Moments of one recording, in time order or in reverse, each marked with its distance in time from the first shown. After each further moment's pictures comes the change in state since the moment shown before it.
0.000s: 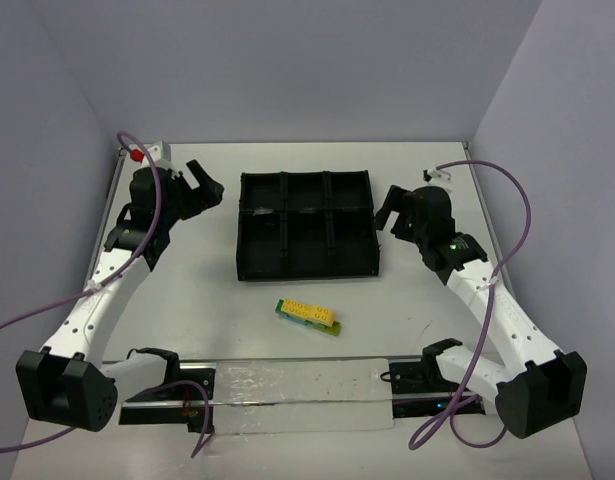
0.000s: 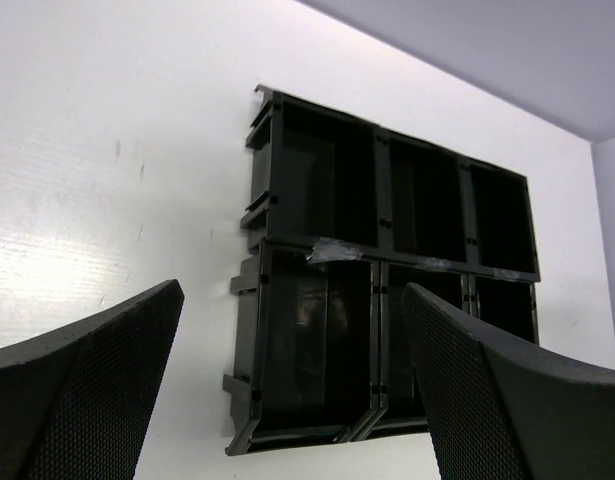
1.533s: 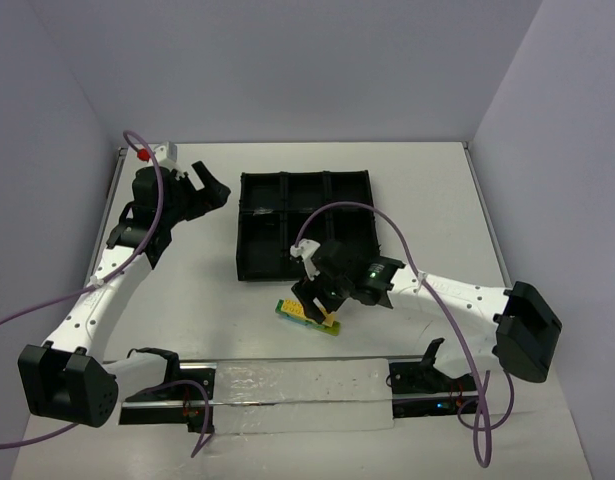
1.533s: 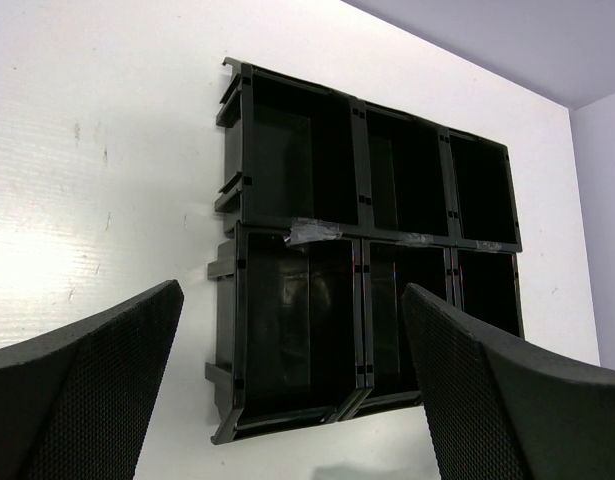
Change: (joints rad) left arm -0.001 0.018 0.002 0.003 0.083 -0.005; right arm 0.660 0.273 -0.040 -0.039 -0.297 -0.343
